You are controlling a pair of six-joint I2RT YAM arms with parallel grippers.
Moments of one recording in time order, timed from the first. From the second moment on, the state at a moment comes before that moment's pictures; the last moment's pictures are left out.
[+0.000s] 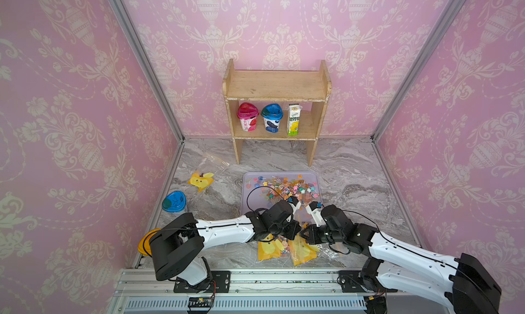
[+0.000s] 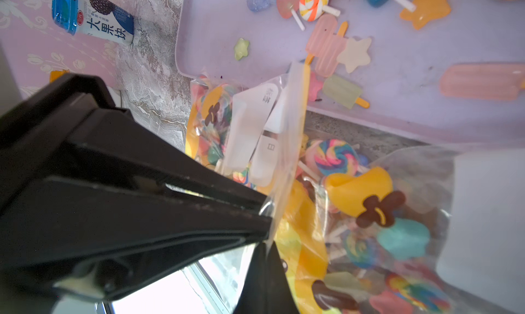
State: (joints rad) left arm -1.04 1.53 0.78 -0.02 0.20 -0.64; right arm 0.79 0.97 0.42 -0.24 -0.28 0.75
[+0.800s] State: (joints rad) left arm -1.02 1.39 0.79 -0.17 0.17 -0.57; right arm 0.76 0.92 0.46 -0.31 -0.23 0.72
